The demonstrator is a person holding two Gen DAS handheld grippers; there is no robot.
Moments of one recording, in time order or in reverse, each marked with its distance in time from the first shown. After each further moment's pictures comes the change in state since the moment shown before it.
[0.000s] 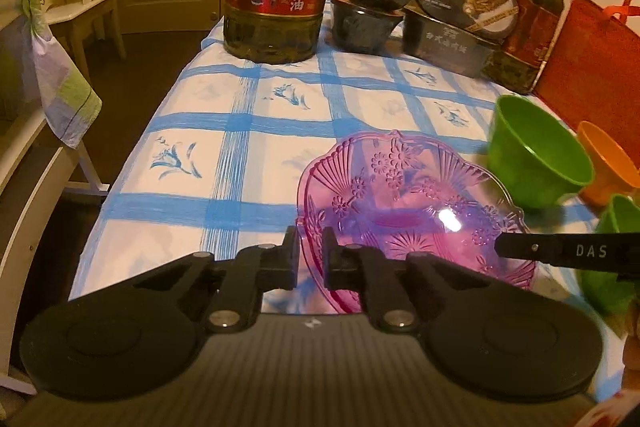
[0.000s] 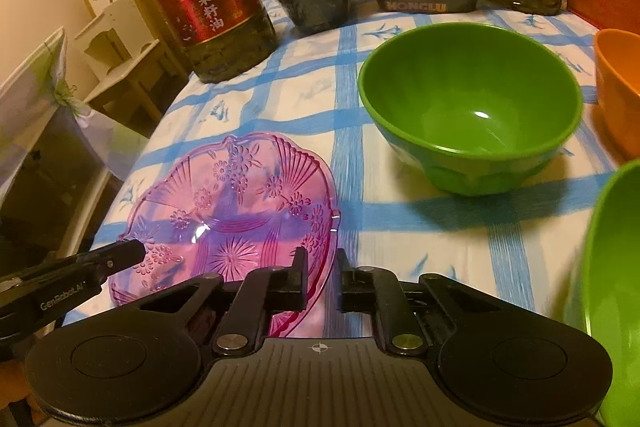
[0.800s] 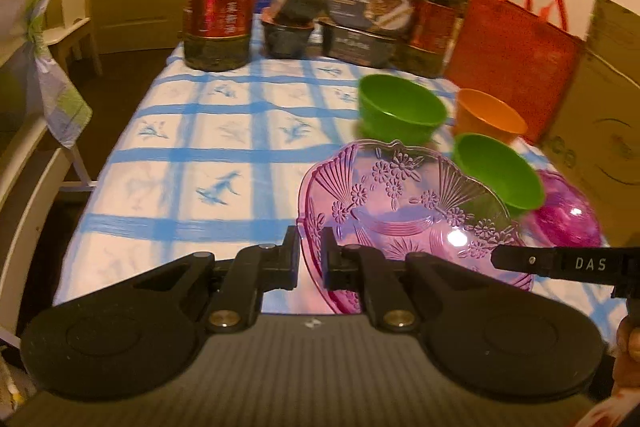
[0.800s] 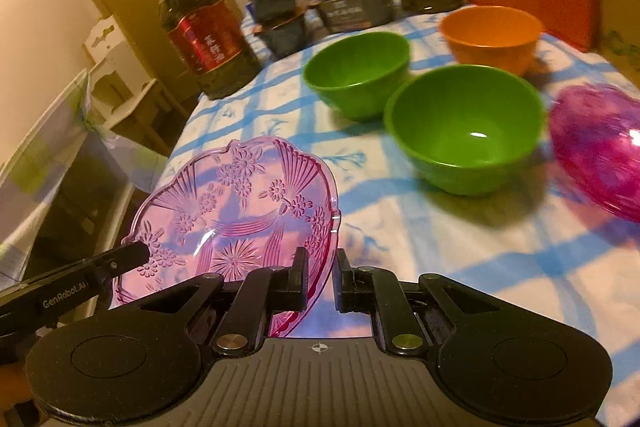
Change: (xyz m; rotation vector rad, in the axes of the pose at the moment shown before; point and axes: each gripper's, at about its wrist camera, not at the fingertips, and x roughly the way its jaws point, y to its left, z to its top) left arm -0.159 -0.085 -0.073 0.075 -0.033 -0.091; right arm -0.193 -0.017 -0.113 0.145 -0.096 -0.027
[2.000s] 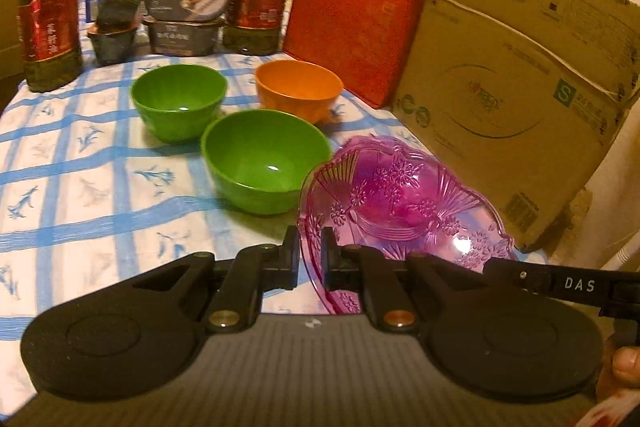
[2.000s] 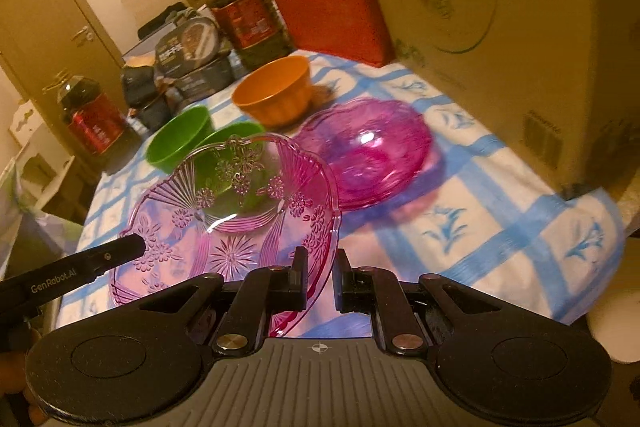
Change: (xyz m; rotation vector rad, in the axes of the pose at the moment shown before) left arm 0.004 -0.203 -0.013 0.152 0.049 -0.255; right arm -0.150 -0.157 -0.023 0.187 -0.128 -0.207
